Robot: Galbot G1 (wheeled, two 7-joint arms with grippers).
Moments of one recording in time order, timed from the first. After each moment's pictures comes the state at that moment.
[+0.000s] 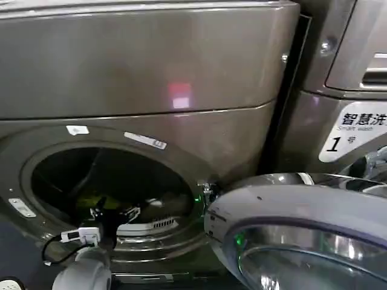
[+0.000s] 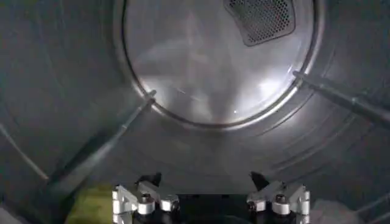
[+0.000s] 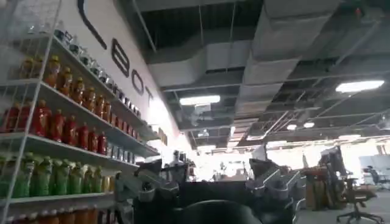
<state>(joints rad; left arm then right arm) 1.07 -1.42 -0.58 -2.04 0.55 0.74 0.49 -1.61 1.23 2.22 1.77 0.60 -0.05 0.08</state>
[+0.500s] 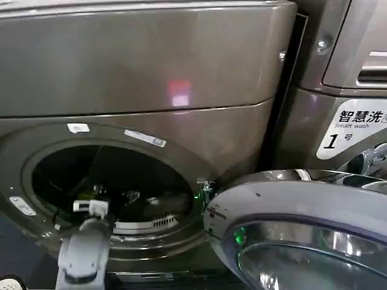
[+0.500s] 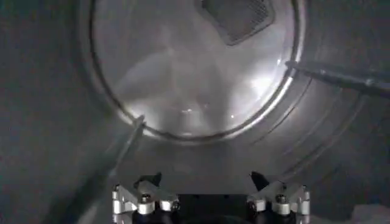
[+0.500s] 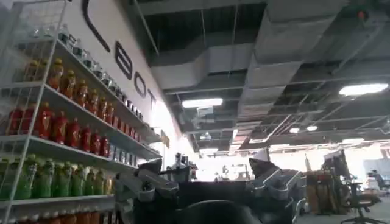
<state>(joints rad) 0.90 -1.37 -0.59 -1.91 1.09 0.45 1.08 -1.61 1.22 2.21 1.77 0.60 -0.05 0.08</state>
